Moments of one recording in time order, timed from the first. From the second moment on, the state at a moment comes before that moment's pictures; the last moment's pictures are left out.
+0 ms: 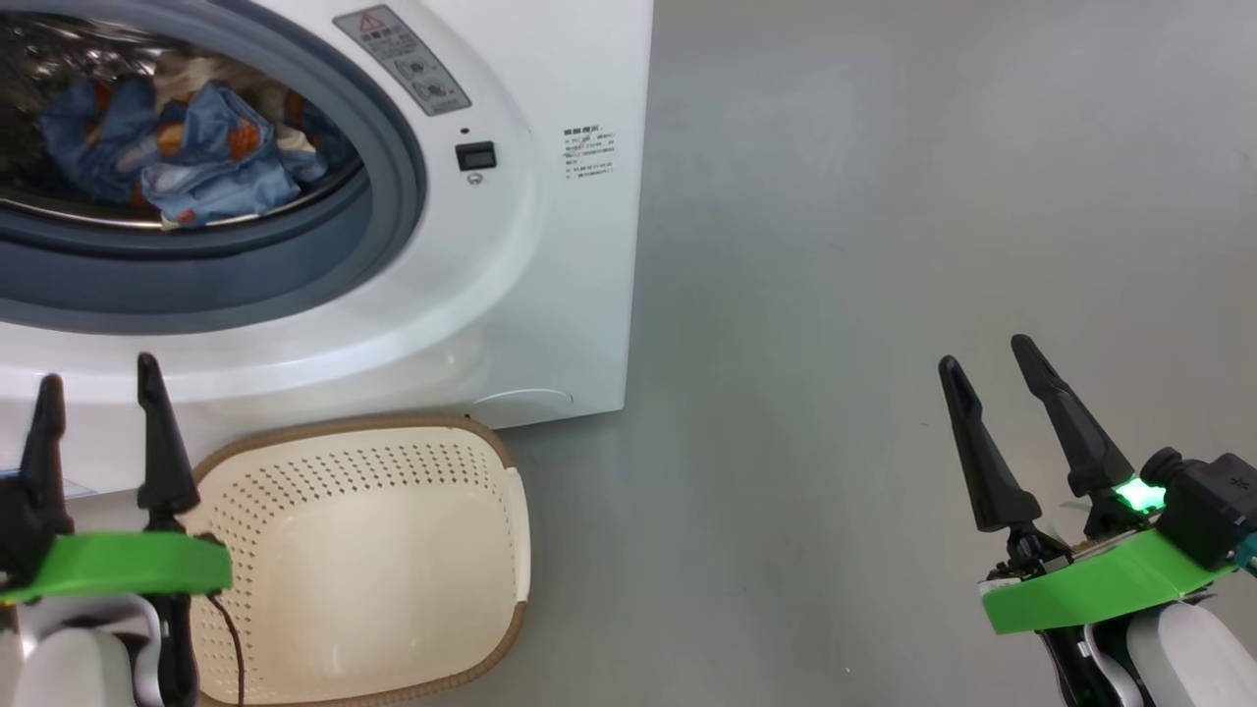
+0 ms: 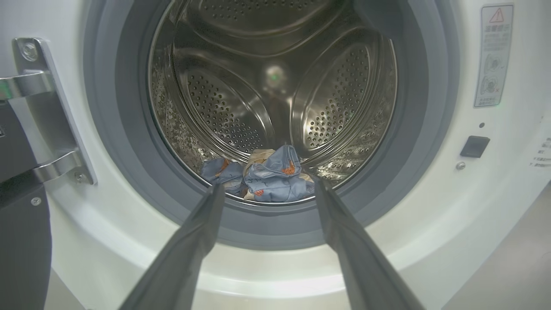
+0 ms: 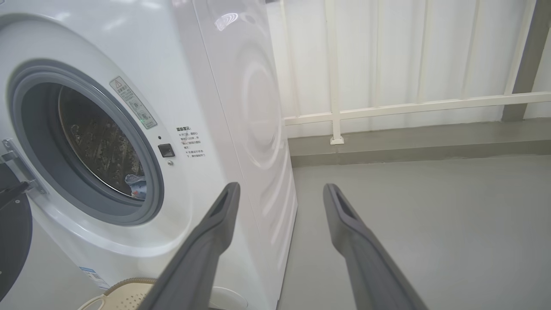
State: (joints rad) left arm -0.37 0.12 0.21 0.40 -0.21 -0.13 -0.26; right arm -0.14 -0.27 0.21 0.01 0.48 0.13 -0.25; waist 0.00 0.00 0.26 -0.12
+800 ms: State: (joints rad) left arm -0.13 0.09 0.21 0.22 -0.21 -0.13 -0.26; right arm -0.05 -0.26 0.15 0.00 0.48 0.13 -0.25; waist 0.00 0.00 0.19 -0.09
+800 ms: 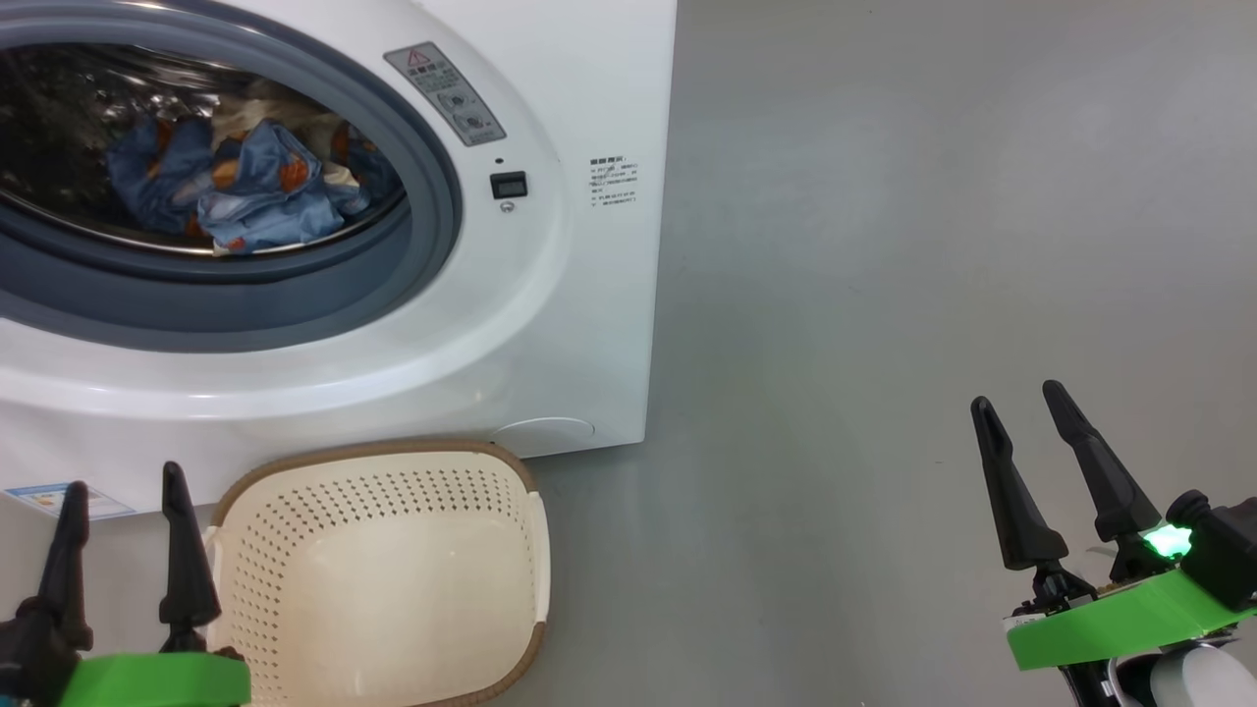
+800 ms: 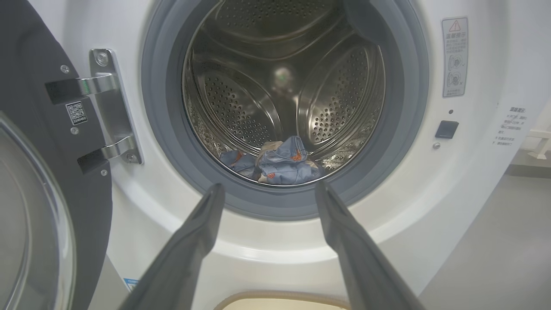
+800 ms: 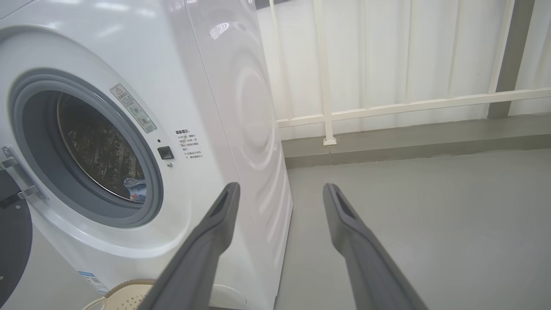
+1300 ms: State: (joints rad) left arm -0.07 0.08 0.21 0.15 -0.22 -0.13 -0.26; right arm -0.03 -0.26 0.13 -0.01 0.48 0.13 -0.25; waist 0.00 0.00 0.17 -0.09
